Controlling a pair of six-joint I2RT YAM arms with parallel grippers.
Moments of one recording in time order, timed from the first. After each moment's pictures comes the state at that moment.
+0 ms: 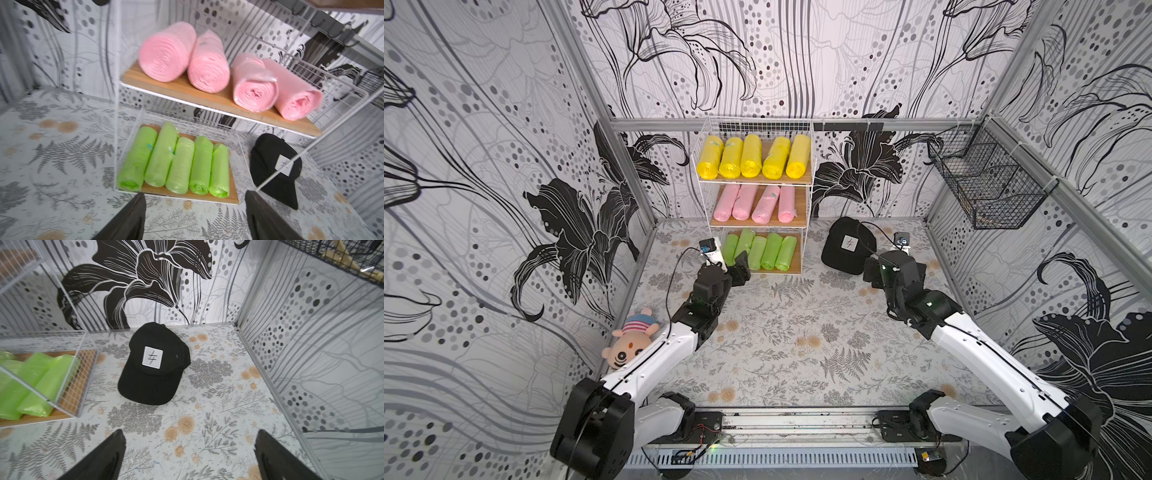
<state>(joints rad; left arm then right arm) -0.35 1.14 0.65 0.29 -0.30 -0.41 0.50 1.12 0.95 -0.39 0.71 0.25</state>
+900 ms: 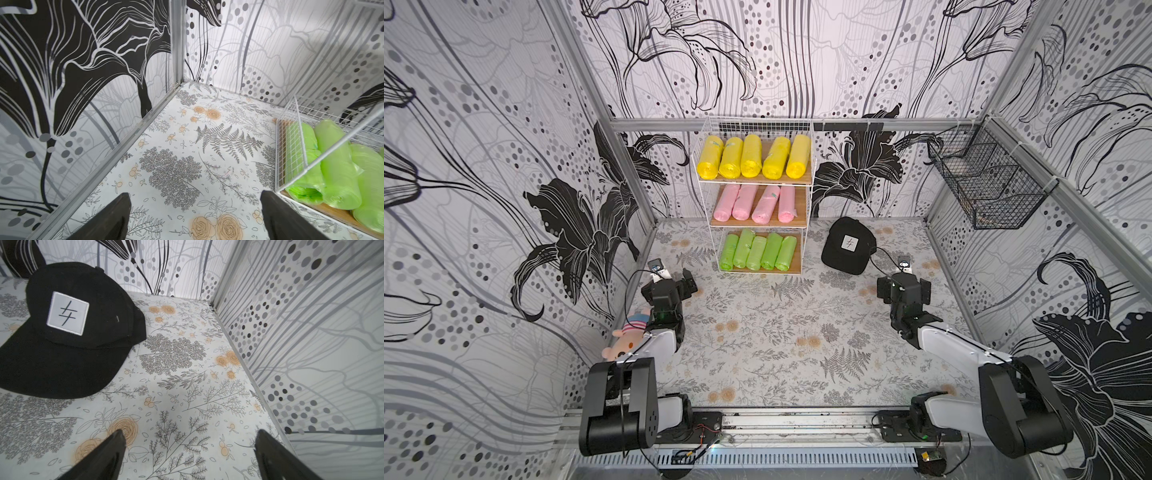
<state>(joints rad) 0.13 1.28 0.44 0.54 -0.25 -0.18 0.21 1.28 0.50 0.31 0.55 -0.03</state>
